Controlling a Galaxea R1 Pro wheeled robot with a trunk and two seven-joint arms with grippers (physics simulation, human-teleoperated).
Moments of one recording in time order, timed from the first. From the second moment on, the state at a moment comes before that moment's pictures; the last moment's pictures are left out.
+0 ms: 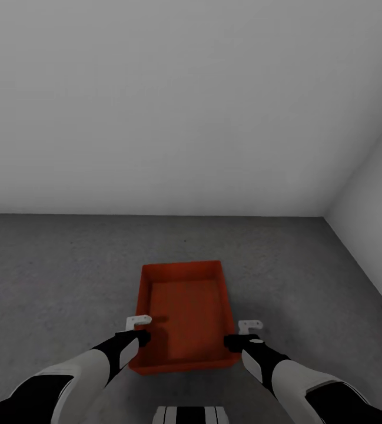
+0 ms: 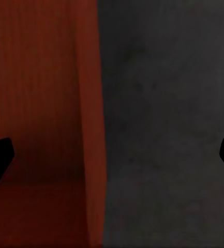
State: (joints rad) left arm -0.84 -0.10 0.02 -0.03 0.09 0.12 0.24; right arm -0.79 0.10 0.22 -0.04 -0.21 0.02 -0.11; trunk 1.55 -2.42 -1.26
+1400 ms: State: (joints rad) left arm -0.84 -0.10 0.02 -0.03 0.09 0.12 0.24; right arm -0.79 0.11 0.22 -0.04 -0.21 0.02 -0.11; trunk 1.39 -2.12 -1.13
